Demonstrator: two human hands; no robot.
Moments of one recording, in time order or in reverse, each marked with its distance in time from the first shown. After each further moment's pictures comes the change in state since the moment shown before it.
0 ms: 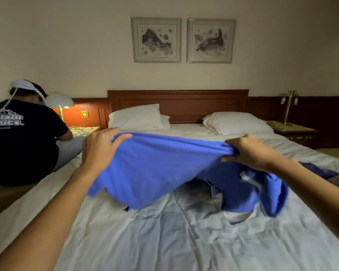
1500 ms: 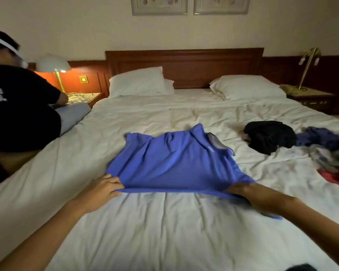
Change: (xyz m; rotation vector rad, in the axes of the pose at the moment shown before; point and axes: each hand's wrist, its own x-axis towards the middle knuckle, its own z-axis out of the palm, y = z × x) left_hand -0.201 -0.098 0.049 0.154 -0.911 0.153; right_hand -0.135 -0.016 0.164 0.304 -0.651 0.024
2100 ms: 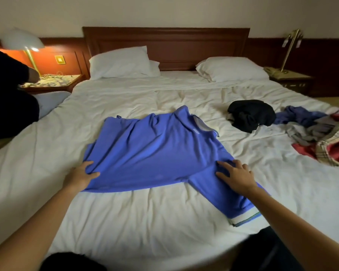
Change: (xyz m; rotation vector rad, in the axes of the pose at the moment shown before) left_hand -0.004 -0.009 0.050 -0.579 0.060 -0.844; right_hand 0.005 0.017 0.074 0.074 0.243 0.590
